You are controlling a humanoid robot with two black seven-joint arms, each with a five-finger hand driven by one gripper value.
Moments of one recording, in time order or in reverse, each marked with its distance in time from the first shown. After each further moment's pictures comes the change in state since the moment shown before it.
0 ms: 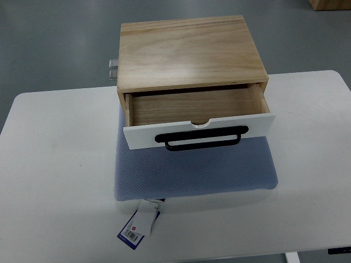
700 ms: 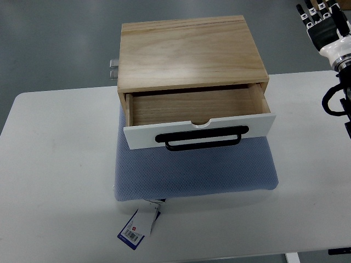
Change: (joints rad) left arm 0.000 0.000 0.001 -0.003 0.002 0.000 0.000; right arm -0.382 0.398 0.378 -0.565 0.277 -0.073 0.506
